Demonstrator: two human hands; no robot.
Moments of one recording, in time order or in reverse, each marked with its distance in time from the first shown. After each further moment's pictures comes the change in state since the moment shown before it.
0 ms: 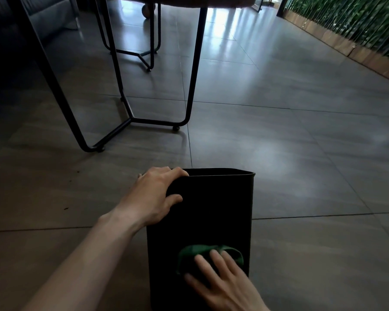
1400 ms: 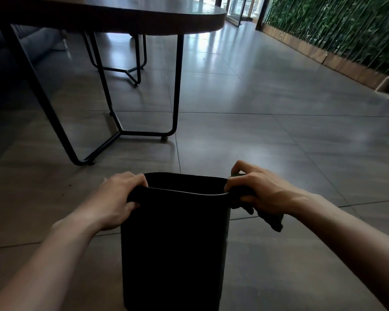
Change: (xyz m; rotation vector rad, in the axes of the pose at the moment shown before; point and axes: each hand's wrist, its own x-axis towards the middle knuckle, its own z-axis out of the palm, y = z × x) left_hand -0.027 -0.010 -0.041 0.123 -0.087 -0.035; right_hand 0.078 0.185 -0.119 0.413 -0.548 0.394
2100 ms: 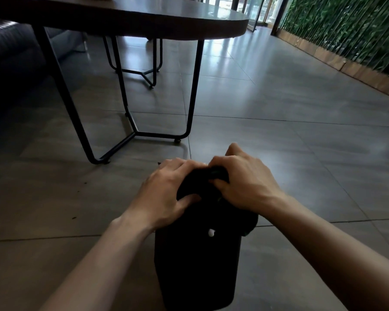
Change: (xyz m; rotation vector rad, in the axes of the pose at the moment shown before) left_hand 0.013 0.043 0.010 -0.193 0.270 0.254; right_hand 0.046 -0.102 -0.022 0.034 0.249 0.169
